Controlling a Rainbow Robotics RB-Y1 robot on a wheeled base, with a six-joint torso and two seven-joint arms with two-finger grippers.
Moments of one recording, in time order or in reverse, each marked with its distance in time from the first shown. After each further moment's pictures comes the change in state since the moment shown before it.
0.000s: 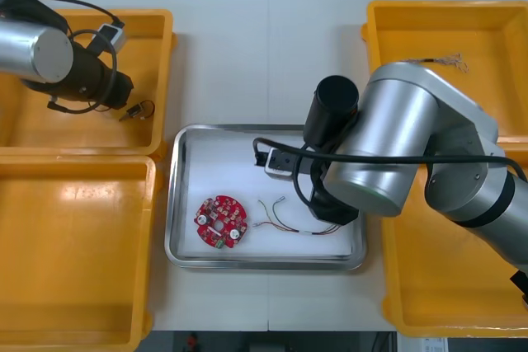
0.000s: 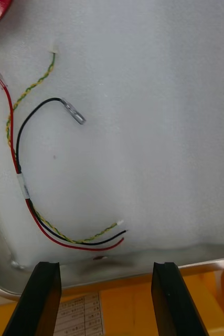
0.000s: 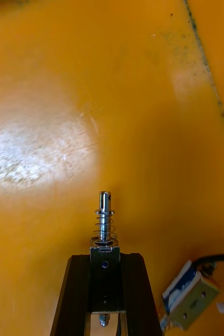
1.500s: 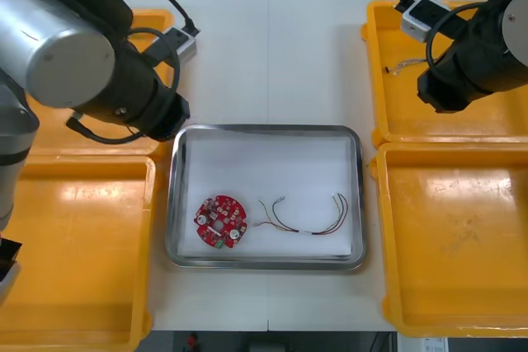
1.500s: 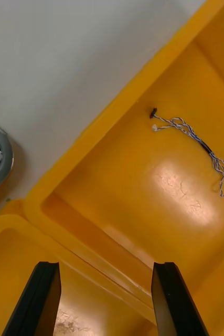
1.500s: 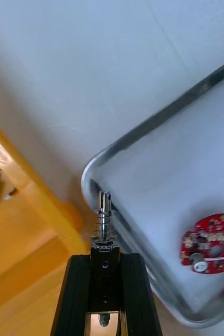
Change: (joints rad) right arm 0.007 -0.139 -0.572 0.041 -0.008 0.016 -0.001; left arm 0.075 -0.203 0.045 -0.808 -0.127 0.727 0.238
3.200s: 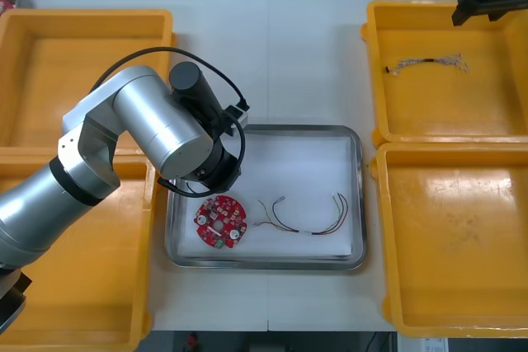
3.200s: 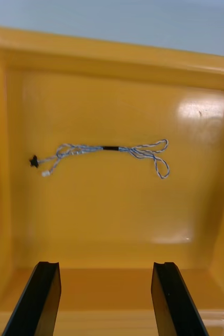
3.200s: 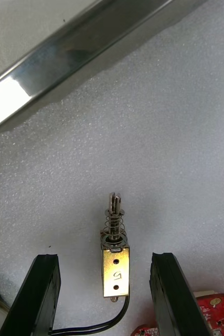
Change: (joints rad) right arm -0.496 0.105 -0.220 0.963 0.246 -0.118 -0.152; left arm 0.003 0.000 -0.420 0.304 -0.058 -0.373 0.166
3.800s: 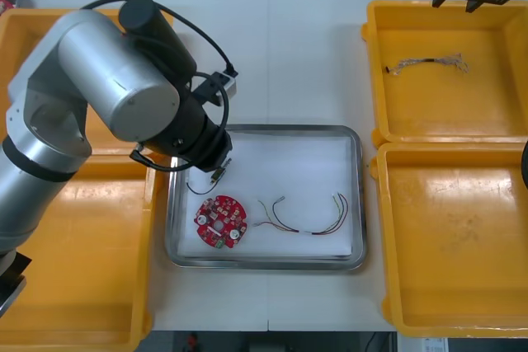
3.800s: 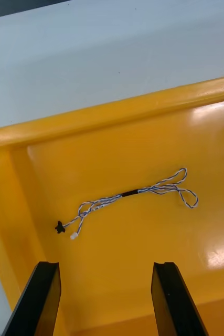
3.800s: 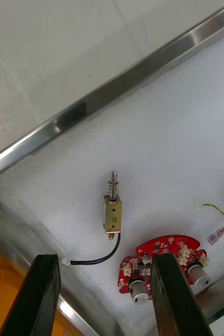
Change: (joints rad) right arm -0.150 0.054 -0.028 0.344 0.084 -0.261 -0.246; left arm -0.017 0.000 0.209 -0.162 0.120 0.206 -0.001
